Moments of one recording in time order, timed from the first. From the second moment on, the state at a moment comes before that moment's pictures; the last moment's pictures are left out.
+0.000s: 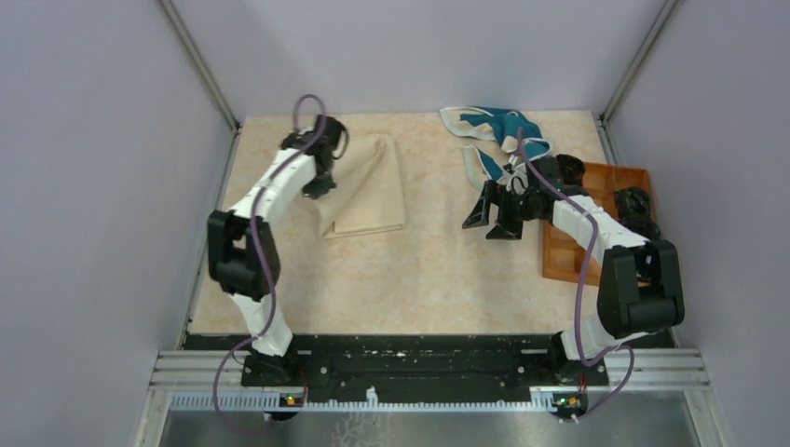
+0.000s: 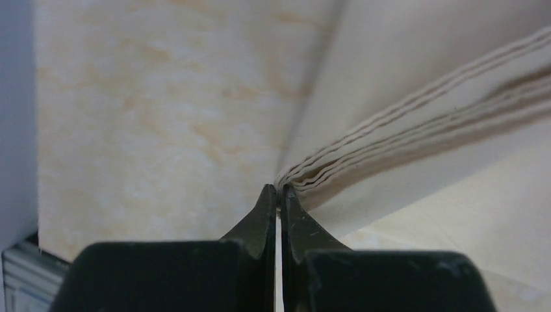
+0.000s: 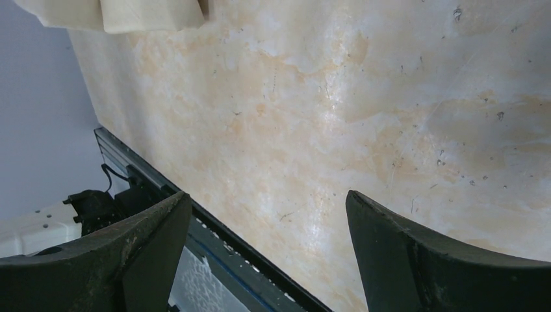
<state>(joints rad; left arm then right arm) -0.34 1.88 1.65 -0.96 -0.43 -0.49 0.17 1.52 0.99 -0.48 -0.63 0.43</state>
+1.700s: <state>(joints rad) 0.01 1.71 1.01 -0.40 0.44 -0.64 0.19 1.52 0.99 -0.49 -0.63 0.41</state>
